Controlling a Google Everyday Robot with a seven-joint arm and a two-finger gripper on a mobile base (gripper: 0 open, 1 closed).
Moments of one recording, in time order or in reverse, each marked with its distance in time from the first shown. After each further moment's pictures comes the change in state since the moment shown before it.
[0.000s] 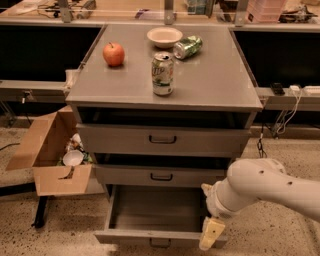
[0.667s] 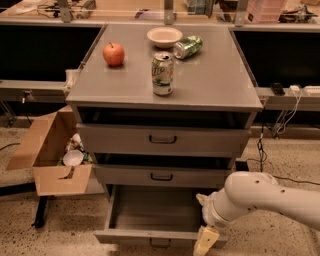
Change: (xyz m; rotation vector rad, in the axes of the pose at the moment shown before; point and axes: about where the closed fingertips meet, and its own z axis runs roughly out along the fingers) arm 0.003 0.014 0.051 -0.057 -0.075 0.023
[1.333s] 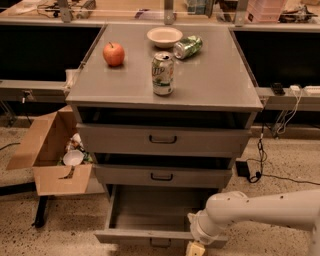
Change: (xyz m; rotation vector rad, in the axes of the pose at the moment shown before) arm 0.032 0.009 0.118 -0.078 0.041 0.053
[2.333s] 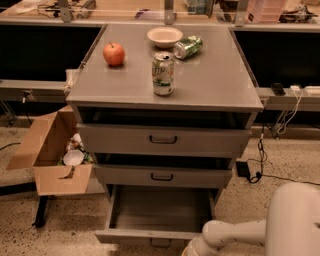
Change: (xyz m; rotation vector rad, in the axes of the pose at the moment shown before) arm 0.071 0.005 0.182 -0.146 -0.085 0.051
